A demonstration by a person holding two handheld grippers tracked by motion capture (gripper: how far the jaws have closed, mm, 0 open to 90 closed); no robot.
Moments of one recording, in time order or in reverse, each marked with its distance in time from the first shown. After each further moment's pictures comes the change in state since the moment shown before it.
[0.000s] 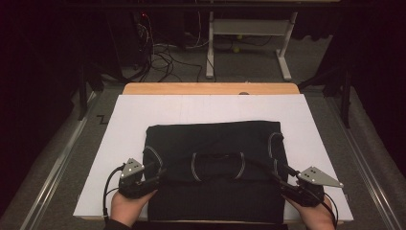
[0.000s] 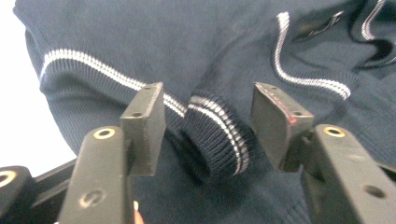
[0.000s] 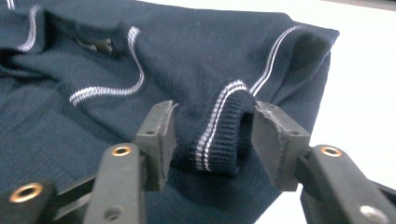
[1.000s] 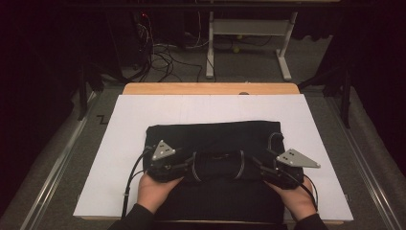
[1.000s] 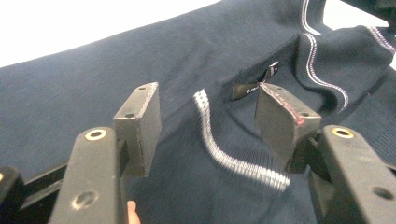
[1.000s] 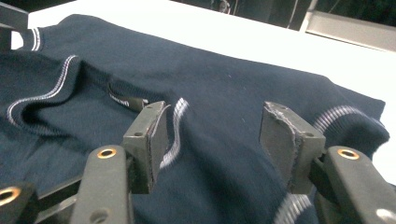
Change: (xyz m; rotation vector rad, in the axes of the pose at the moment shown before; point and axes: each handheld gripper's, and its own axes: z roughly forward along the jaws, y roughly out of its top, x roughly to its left) left arm -0.051 0.064 0.055 0.030 -0.087 0.087; right arm 0.030 0.054 0.037 -0.020 0.038 -0.068
